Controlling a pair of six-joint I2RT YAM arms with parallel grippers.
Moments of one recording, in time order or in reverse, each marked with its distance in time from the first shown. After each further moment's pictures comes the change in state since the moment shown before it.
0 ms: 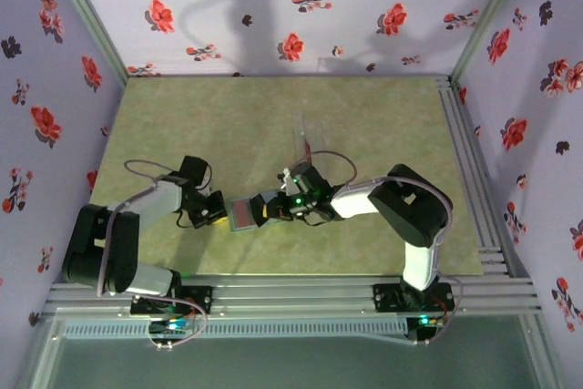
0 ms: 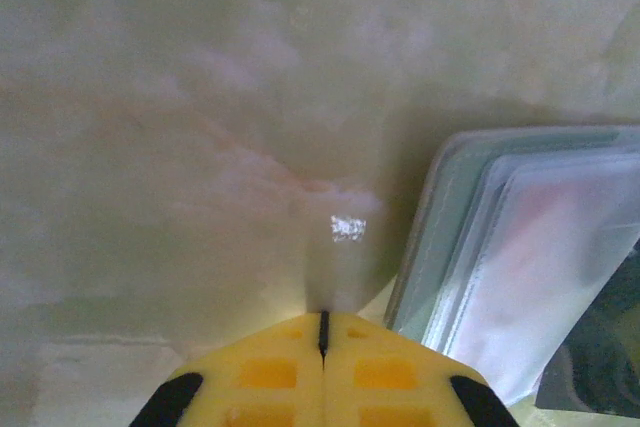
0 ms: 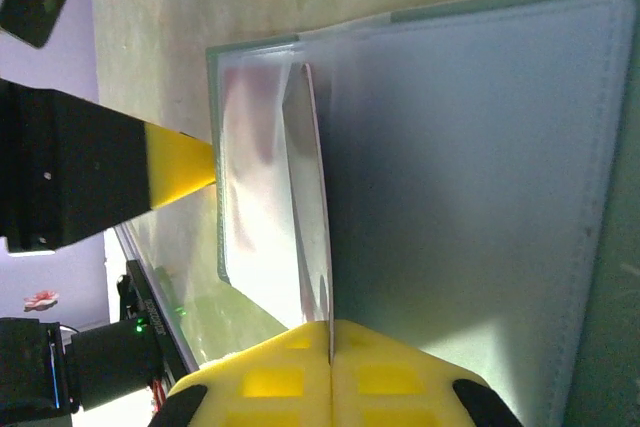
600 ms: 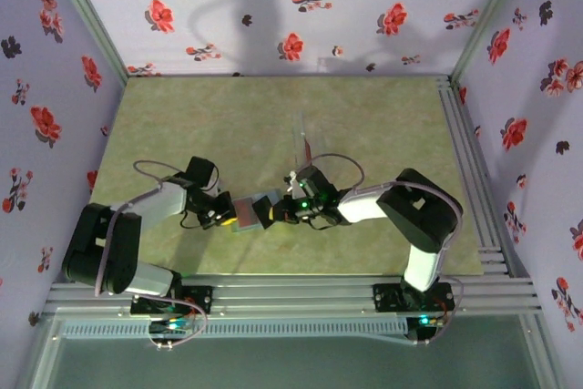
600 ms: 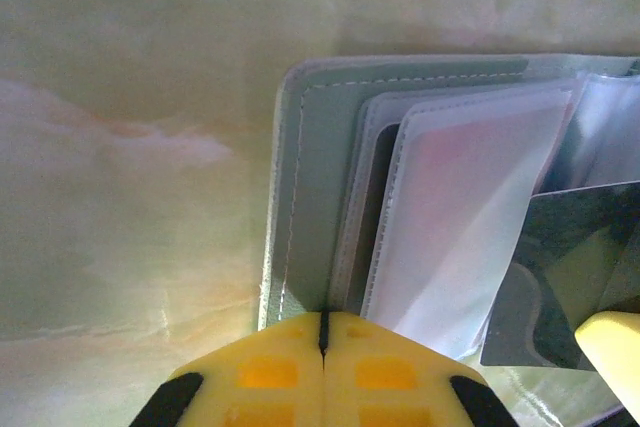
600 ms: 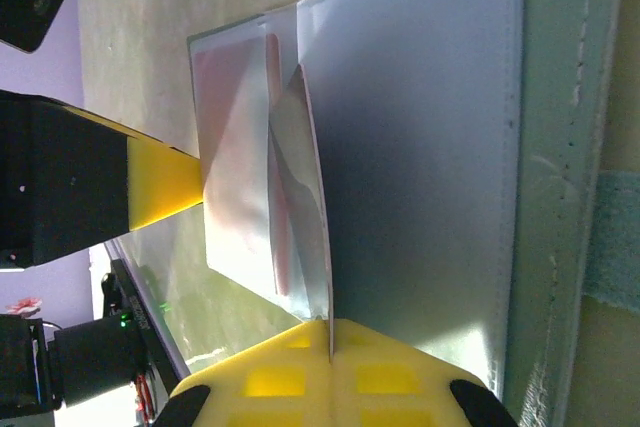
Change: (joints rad) left arm -0.061 -0.011 -0.013 0.029 0.087 -0.045; right arm 0.000 -0.065 -0.081 0.016 0.041 -0.003
